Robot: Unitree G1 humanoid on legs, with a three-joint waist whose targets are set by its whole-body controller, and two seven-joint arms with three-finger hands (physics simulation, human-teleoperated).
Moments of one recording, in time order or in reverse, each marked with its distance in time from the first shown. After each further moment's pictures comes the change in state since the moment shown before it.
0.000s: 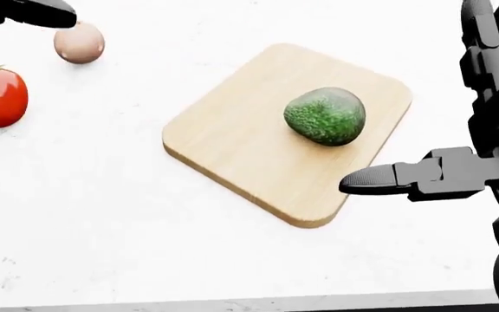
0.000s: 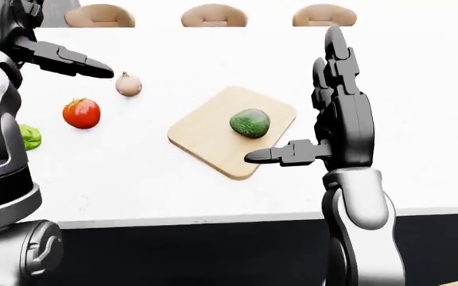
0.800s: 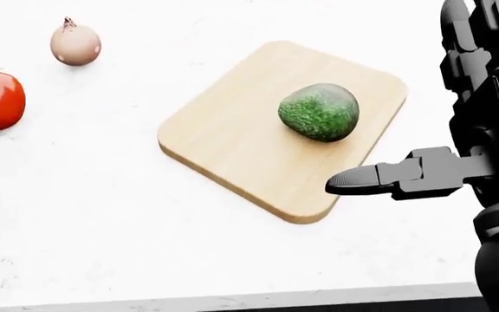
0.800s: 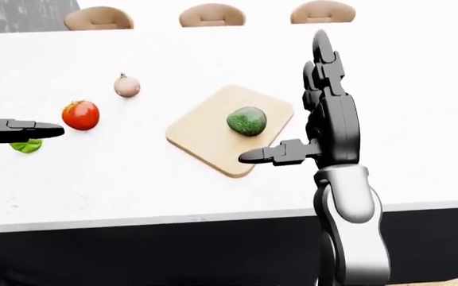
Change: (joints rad) left arm 0.461 0.144 0.219 -0.175 -0.196 0.095 0.125; right arm -0.004 0.025 0.035 0.056 -0.040 -0.044 0.018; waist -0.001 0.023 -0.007
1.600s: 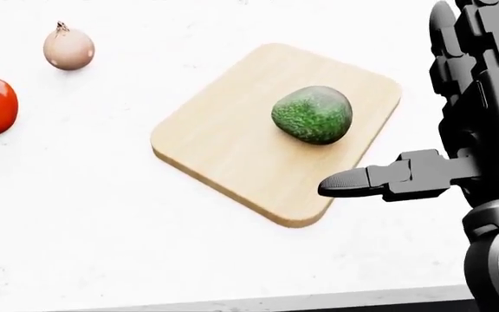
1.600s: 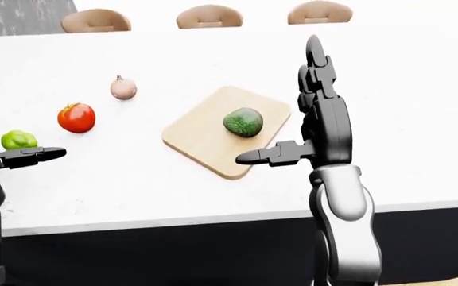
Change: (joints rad) left arm 0.080 -0.012 0.006 0.455 0.013 -0.368 0.213; right arm 0.006 0.019 0.019 0.036 -0.028 -0.031 0.012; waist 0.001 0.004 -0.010
